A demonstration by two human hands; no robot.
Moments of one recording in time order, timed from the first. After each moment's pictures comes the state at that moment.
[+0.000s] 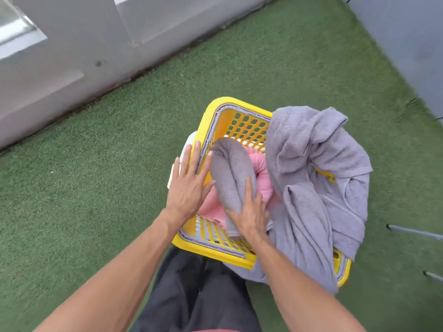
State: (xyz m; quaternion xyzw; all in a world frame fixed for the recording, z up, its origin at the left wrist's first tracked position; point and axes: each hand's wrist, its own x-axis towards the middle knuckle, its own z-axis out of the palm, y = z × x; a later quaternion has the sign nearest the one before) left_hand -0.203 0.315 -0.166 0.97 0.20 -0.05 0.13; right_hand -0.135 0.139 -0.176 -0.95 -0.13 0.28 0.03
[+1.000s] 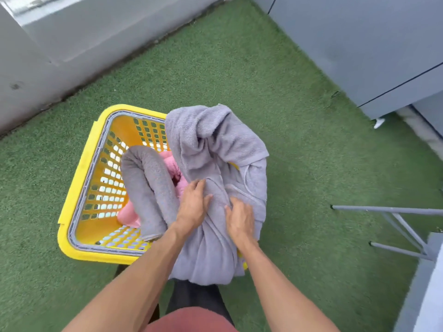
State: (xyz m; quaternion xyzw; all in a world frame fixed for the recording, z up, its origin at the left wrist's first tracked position) left_hand -0.079 0.091 -0.147 0.87 0.23 -0.11 0.42; right_hand -0.039 -0.045 -0.119 -0.96 -0.06 0.24 0.10
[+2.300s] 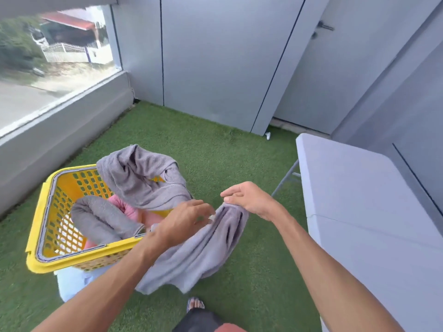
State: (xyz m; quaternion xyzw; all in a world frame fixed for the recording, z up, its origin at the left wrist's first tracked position) left_hand -0.239 -0.081 0.076 0.90 -0.31 0.04 0.31; right_hand -0.203 -0.299 0.151 -0.87 -0.06 0.25 0.43
